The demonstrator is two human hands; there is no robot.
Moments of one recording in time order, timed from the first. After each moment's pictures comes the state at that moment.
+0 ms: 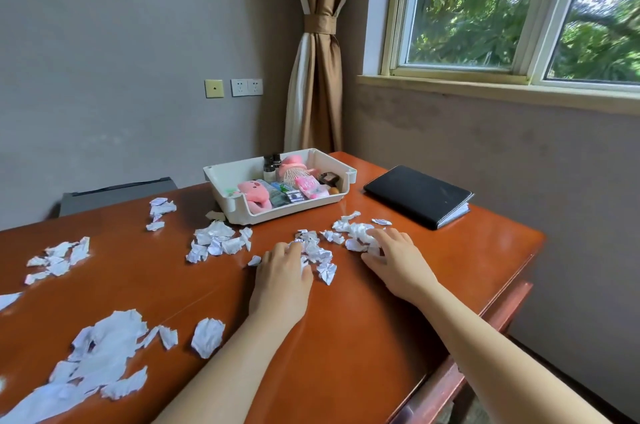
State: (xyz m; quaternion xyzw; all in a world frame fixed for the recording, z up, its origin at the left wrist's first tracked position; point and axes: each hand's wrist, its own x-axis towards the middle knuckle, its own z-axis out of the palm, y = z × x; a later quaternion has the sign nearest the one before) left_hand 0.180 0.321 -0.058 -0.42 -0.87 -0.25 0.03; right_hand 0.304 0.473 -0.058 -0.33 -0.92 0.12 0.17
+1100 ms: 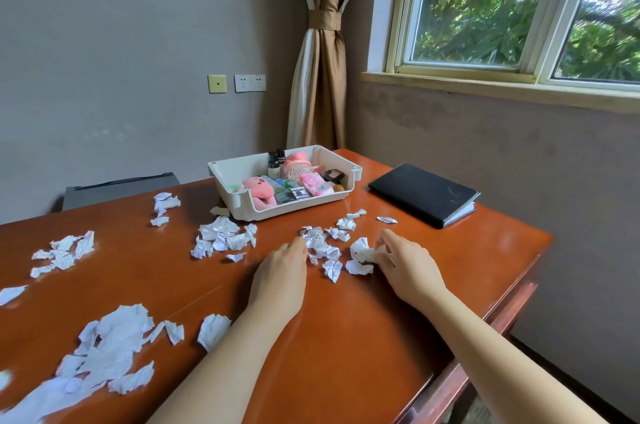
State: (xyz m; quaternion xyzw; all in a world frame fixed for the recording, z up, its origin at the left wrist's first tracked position) left_hand 0.166 0.322 -0.059 -0.43 -0.86 -0.26 0.08; right_hand 0.307 0.455 -0.051 -0.33 -0.91 0.11 0.22
